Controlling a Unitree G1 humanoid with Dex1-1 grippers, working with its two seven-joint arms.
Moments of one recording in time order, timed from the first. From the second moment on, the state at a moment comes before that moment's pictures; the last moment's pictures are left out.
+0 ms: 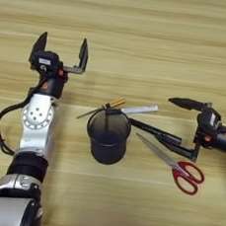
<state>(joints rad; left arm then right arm) -0.37 0.12 0.15 0.53 -0.12 -0.63 -0.15 -0.17 -0.48 0.12 0.06 0.27 -0.15 1.10</state>
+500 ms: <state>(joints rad) -0.37 0.12 0.15 0.53 -0.12 -0.63 -0.15 -0.15 -0.46 0.22 0.06 0.26 -0.14 1.10</state>
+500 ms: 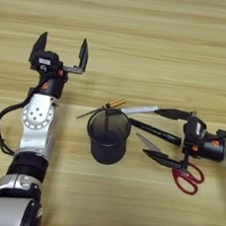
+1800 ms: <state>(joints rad) -0.37 0.11 0.15 0.53 -0.12 -0.63 -0.15 -0.24 -0.31 0.37 0.18 0.17 -0.14 1.07</state>
